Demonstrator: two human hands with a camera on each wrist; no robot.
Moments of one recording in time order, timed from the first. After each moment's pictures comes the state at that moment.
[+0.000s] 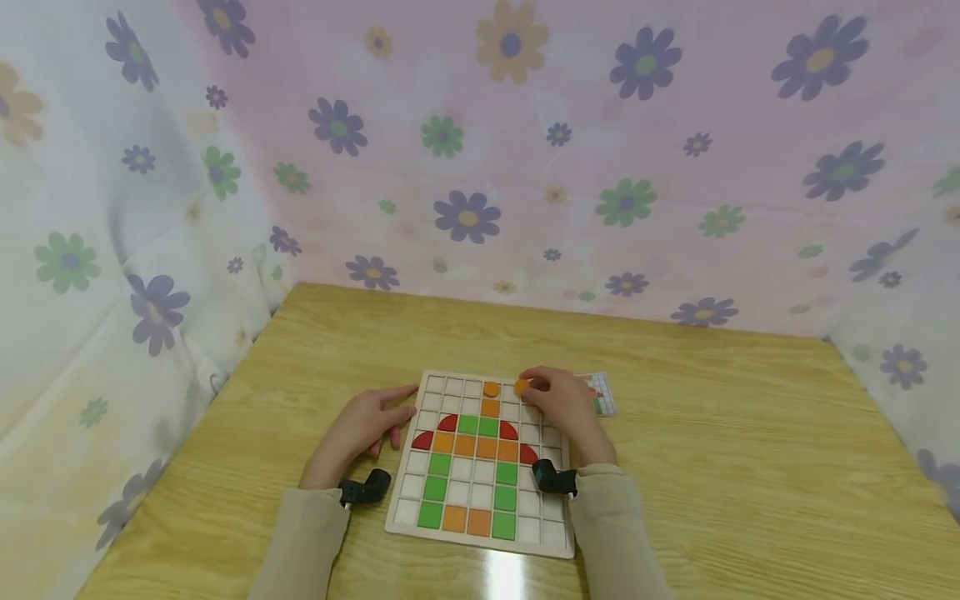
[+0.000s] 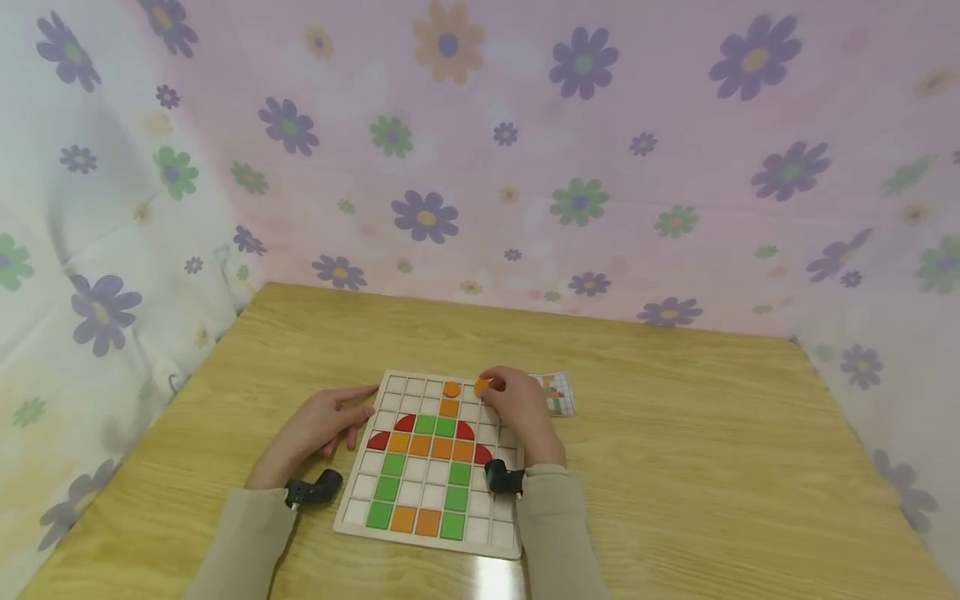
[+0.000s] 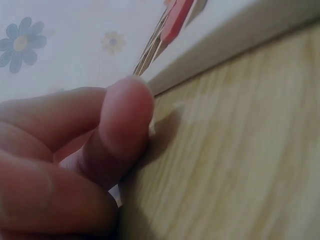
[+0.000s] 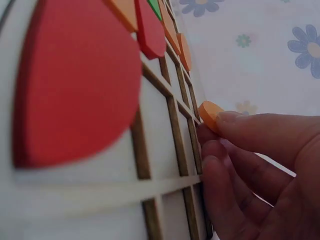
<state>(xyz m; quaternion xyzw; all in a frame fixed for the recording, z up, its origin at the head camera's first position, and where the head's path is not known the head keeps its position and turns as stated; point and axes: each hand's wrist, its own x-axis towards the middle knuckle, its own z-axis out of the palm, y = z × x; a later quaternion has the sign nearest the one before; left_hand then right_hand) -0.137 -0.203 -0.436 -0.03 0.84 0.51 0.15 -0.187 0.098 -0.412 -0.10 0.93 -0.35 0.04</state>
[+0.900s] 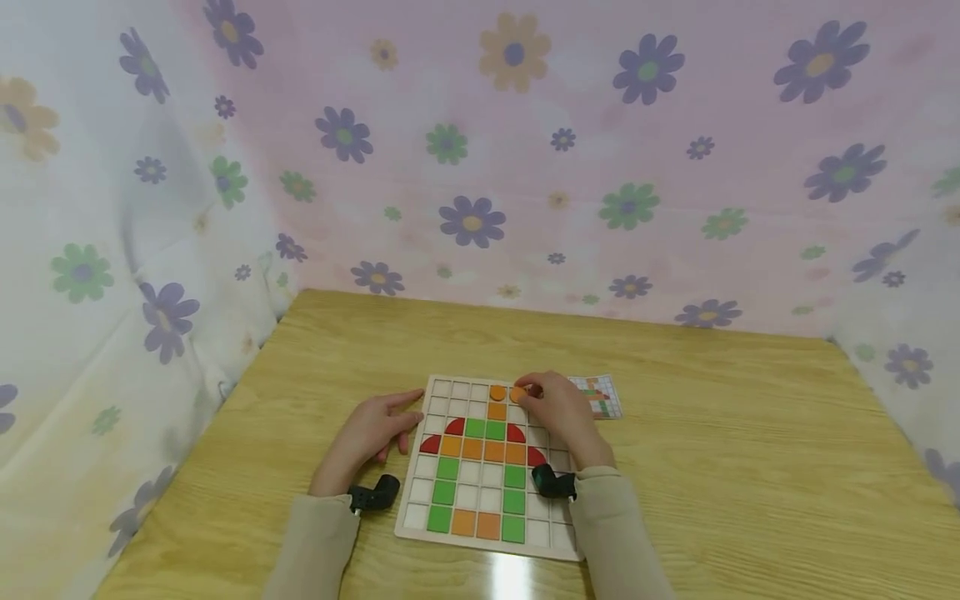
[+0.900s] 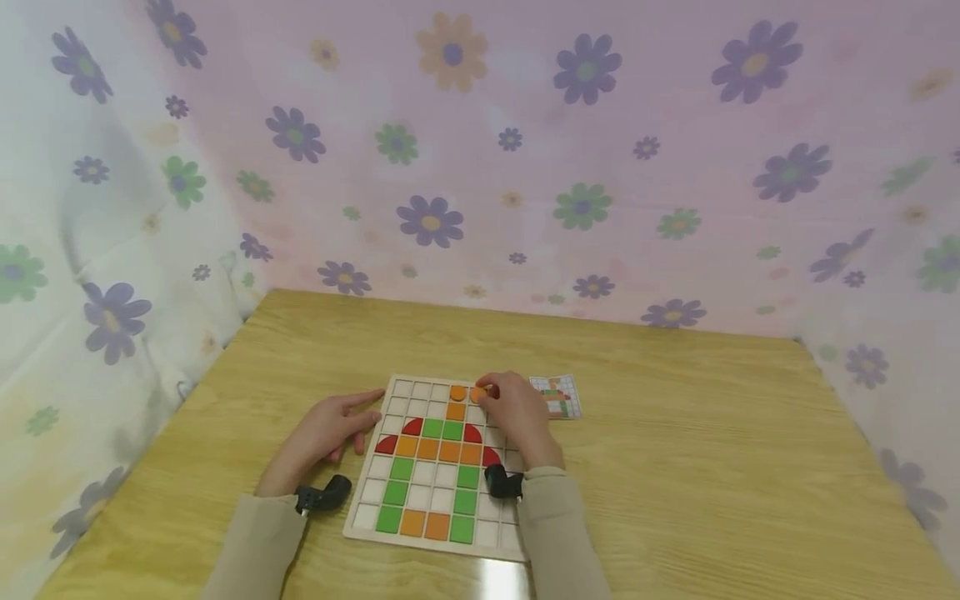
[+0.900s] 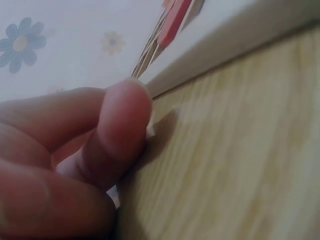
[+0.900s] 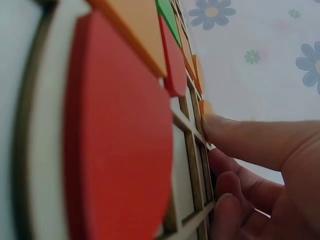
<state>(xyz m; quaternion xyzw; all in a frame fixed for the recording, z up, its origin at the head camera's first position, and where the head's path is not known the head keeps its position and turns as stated) -0.133 -0.204 -0.436 -0.03 0.85 0.51 0.15 -0.182 0.082 -0.416 -0.12 0.95 -0.28 0.04</state>
